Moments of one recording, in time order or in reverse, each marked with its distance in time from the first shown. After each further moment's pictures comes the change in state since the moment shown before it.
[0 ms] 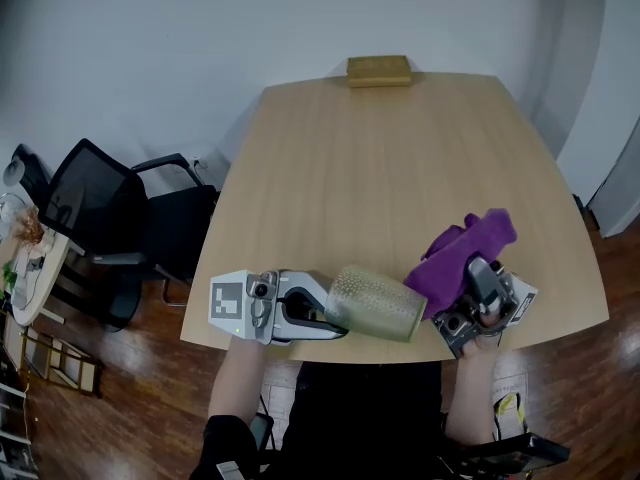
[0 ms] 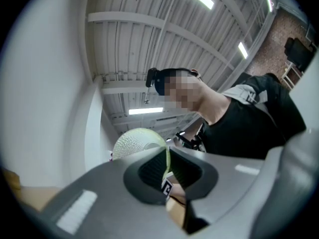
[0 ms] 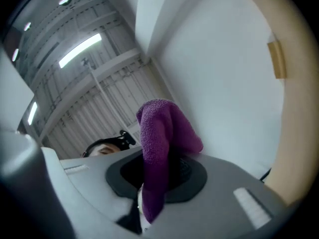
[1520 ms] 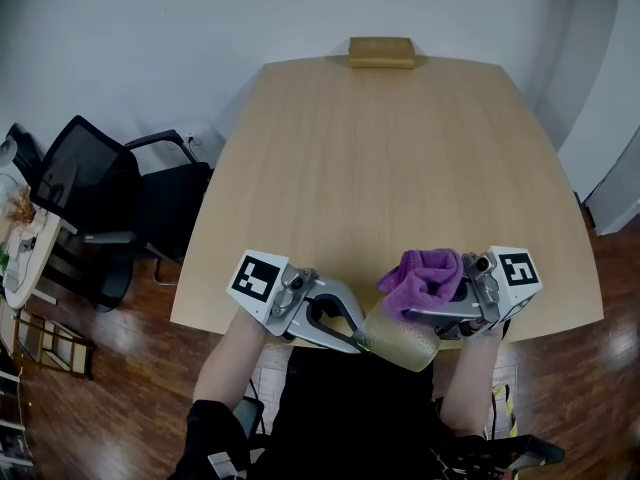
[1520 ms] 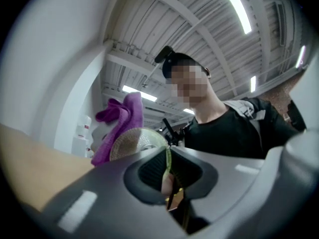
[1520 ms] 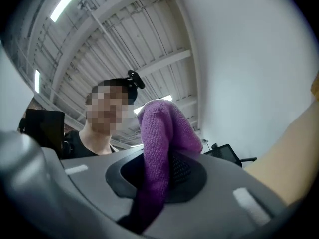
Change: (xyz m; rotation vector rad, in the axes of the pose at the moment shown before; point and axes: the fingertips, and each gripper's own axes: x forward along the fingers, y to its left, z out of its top) left arm 0.020 -0.031 -0.047 -0.381 0.092 -0.233; right arm 0.022 0.006 -0.099 -0.210 0.687 0.029
